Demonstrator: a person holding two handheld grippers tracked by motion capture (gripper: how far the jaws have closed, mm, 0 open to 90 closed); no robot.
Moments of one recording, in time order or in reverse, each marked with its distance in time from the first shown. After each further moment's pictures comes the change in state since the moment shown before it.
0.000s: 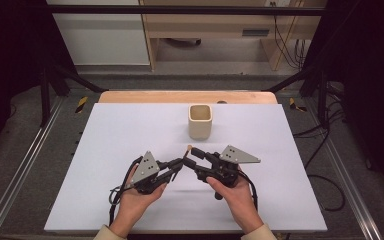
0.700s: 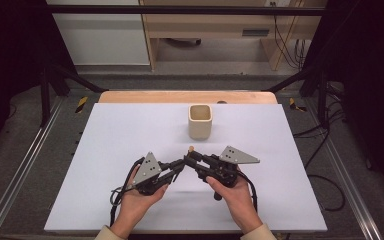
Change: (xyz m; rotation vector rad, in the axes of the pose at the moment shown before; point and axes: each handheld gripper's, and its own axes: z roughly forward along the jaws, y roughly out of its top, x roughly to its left) left arm -0.004 0.001 0.001 0.002 -0.008 0.006; right arm 0.000 -0.002 0.001 -0.009 0.027 0.015
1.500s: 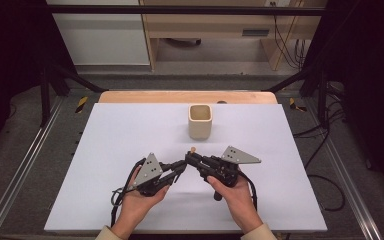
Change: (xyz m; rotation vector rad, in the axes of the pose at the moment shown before) left arm -0.004 0.002 0.000 -0.006 -0.011 0.005; right arm -0.002 -0.001 -0.002 -0.020 0.022 0.025
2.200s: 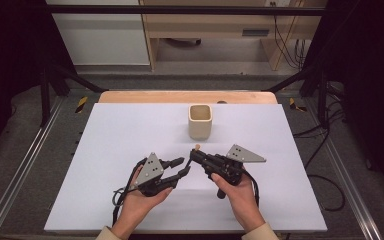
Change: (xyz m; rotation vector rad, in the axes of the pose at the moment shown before) left arm -0.001 -0.001 0.005 0.002 0.003 -0.016; right arm -0.007 0.004 -0.008 -0.019 -0.028 -0.001
